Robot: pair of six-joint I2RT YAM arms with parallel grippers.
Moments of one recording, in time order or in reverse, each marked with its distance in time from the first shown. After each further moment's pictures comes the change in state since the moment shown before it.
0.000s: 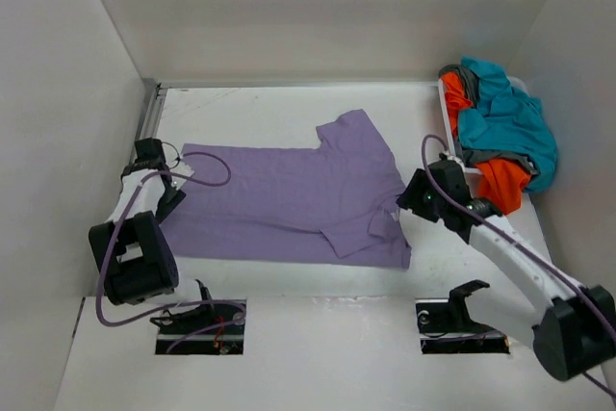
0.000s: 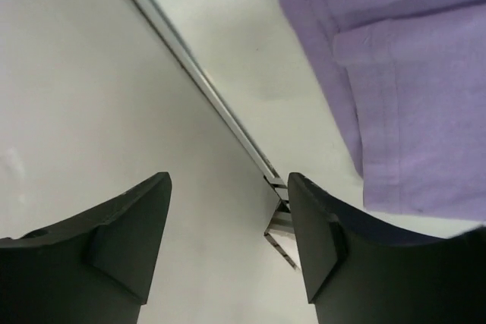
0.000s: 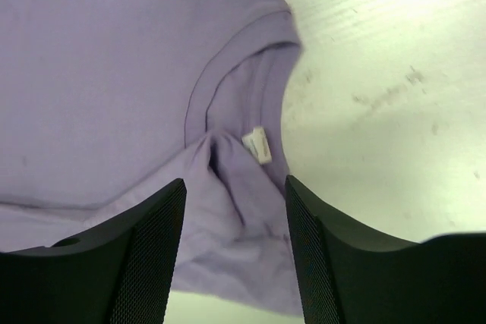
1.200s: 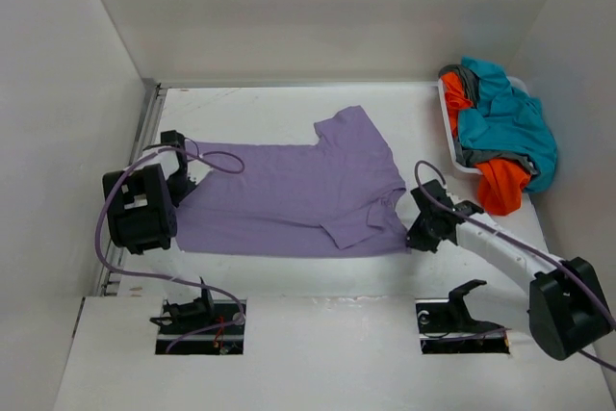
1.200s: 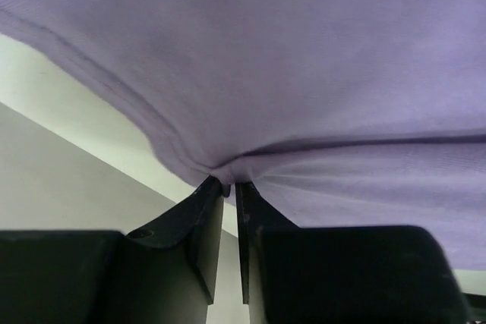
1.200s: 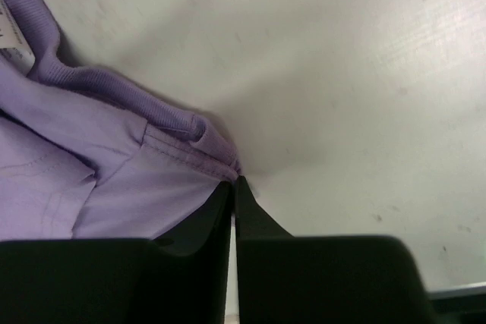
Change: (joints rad) left arm -0.105 0.308 0.158 -0.085 0.092 -0.098; right arm 0.094 0.018 -0.113 -0.285 0.062 0.326
